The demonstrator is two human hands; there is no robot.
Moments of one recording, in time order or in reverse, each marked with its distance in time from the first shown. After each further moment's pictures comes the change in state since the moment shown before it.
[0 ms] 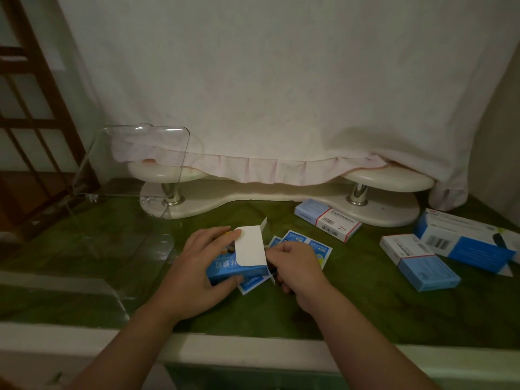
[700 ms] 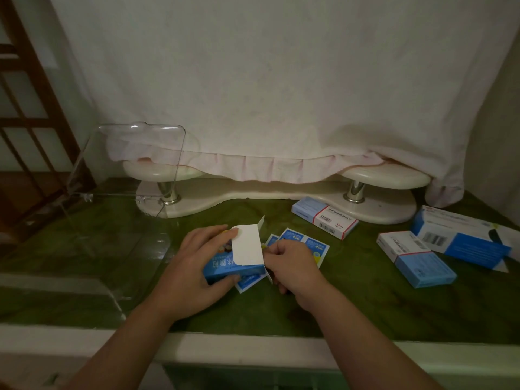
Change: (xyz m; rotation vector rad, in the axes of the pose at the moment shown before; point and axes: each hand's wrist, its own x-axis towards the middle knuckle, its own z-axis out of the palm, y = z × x) left_hand 0.000 -0.001 0.001 0.015 0.008 0.016; right_hand 0.001 0.003 -0.003 -0.114 -0.046 -0.068
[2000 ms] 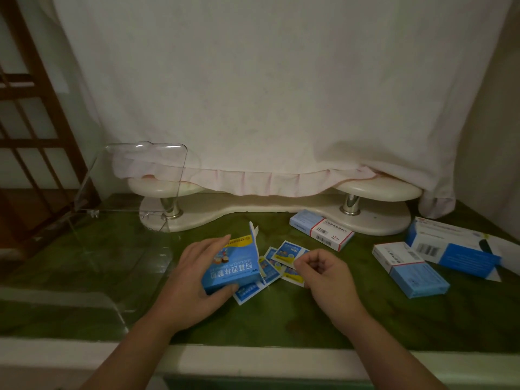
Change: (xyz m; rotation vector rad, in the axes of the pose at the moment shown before) left_hand 0.000 0.007 -0.005 -0.098 0.017 -0.094; right_hand -0.008 0.043 -0.042 0.219 0.245 -0.278
